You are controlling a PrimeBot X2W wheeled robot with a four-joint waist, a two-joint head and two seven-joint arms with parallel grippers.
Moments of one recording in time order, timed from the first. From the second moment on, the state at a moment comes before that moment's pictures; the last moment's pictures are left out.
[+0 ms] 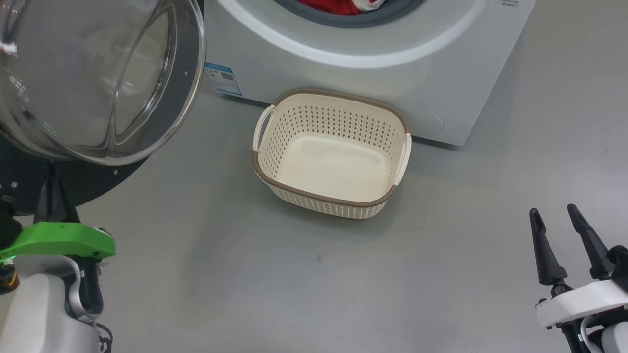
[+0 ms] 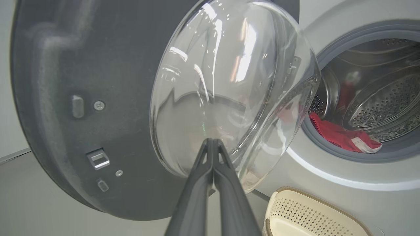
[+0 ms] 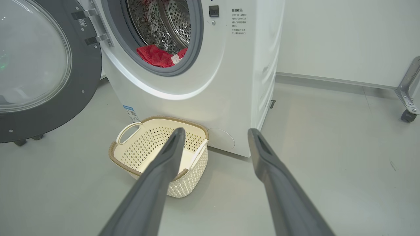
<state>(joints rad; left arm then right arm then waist) -0.38 0.14 0.05 0.47 -0.56 -0.05 -0.25 0.04 -0.26 0.04 0.12 0.39 0.12 -0.23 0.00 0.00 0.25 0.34</state>
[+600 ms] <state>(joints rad) -0.18 0.10 -0.05 0.38 -0.51 -0.09 -0.25 0.04 -0.21 0.07 0.15 0.39 0.12 -0.24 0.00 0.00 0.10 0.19</state>
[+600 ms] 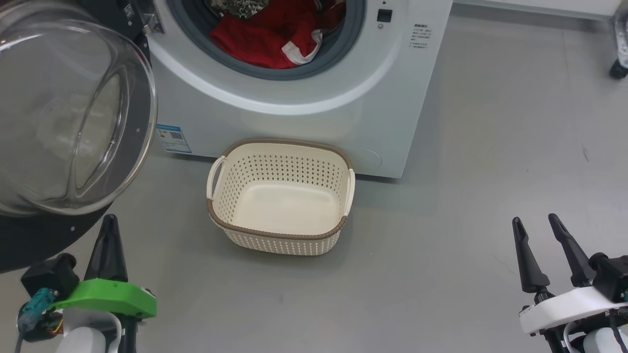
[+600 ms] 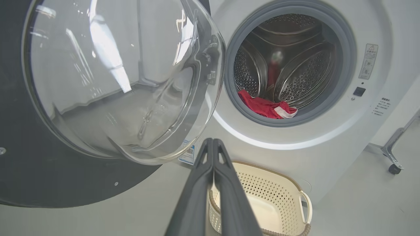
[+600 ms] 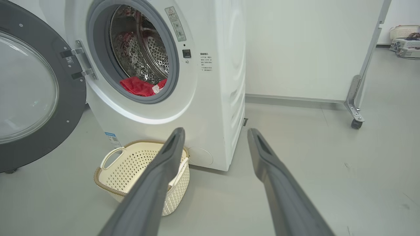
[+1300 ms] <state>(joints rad) -0.05 0.06 -0.12 0.23 -0.45 -0.09 -0.25 0.07 -0.21 0.04 0.15 0.36 0.09 -0.24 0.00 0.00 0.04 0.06</state>
